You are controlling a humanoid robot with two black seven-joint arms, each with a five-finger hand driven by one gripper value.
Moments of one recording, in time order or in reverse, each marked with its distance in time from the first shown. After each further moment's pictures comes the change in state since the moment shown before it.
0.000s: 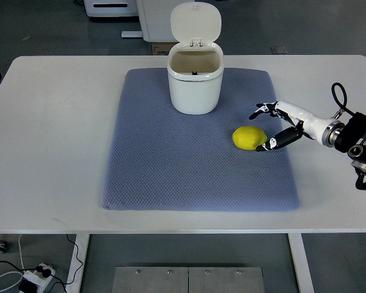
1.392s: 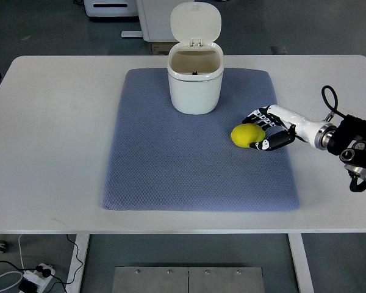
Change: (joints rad) left arm 0.000 0.000 0.000 0.000 0.000 0.000 0.000; right arm 0.036 0.024 -0.057 0.025 0.002 -0.035 0.000
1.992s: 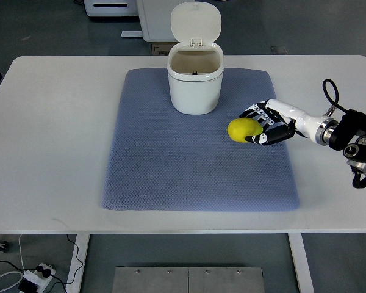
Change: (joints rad) left arm 0.000 0.000 0.000 0.000 0.000 0.000 0.000; right arm 0.040 -0.042 -0.004 0.060 0.012 0.001 0.001
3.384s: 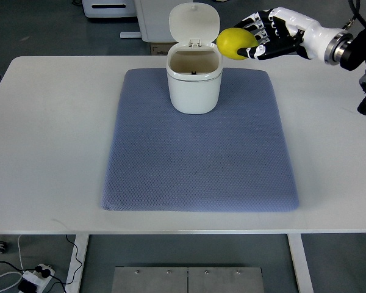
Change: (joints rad) left arm 0.000 0.000 0.000 0.000 0.000 0.000 0.000; right arm 0.352 0.046 0.002 -0.063 0.324 0.111 -0.038
